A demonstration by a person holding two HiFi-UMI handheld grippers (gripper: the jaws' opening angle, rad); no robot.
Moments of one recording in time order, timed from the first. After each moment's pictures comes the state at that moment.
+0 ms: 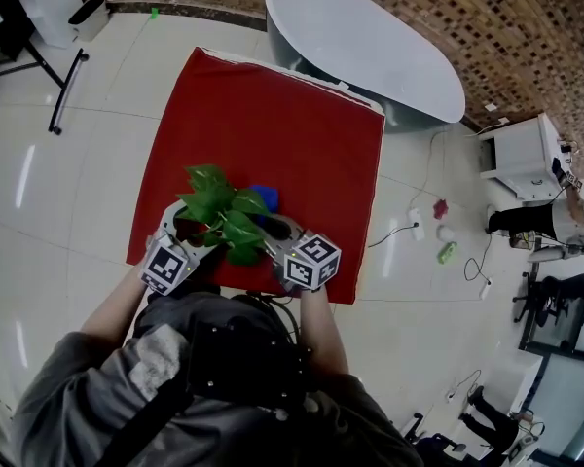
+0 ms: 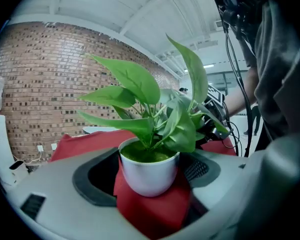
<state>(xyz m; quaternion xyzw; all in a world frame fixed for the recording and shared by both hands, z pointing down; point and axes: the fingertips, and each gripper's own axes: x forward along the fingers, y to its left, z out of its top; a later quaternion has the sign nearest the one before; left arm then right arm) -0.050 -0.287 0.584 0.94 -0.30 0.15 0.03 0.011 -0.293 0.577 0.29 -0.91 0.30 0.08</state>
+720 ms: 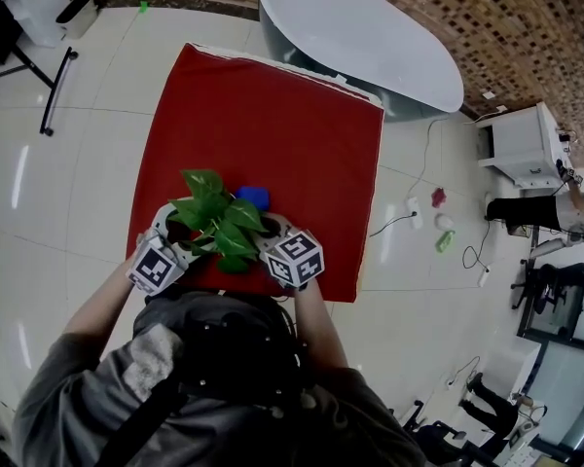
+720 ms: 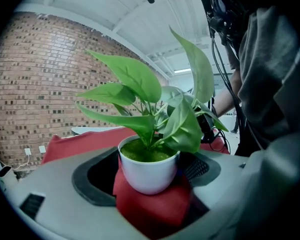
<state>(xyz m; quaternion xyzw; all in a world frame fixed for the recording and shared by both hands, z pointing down) -0.057 -0.300 0.597 0.96 -0.24 0.15 0.03 0.002 -0.312 0.636 0.31 -0.89 0.28 0.20</state>
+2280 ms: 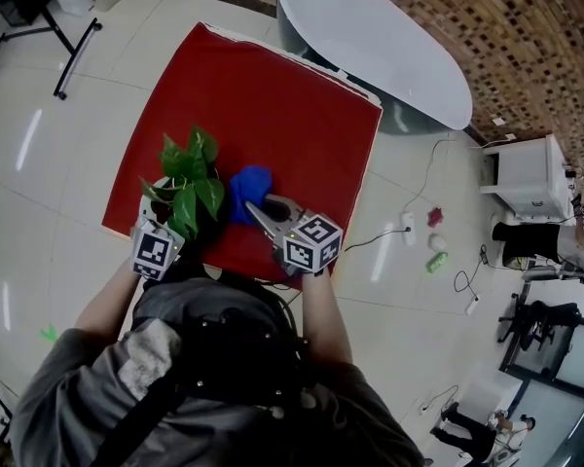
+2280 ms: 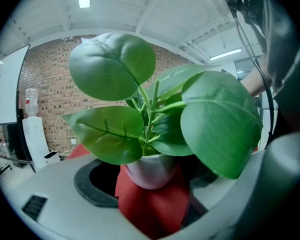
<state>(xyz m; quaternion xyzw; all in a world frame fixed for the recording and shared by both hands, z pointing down) -0.042 -0.280 0.599 0.87 -0.46 0.18 0.05 0.070 -0.285 0.564 0.22 -0.92 0.30 0.12</state>
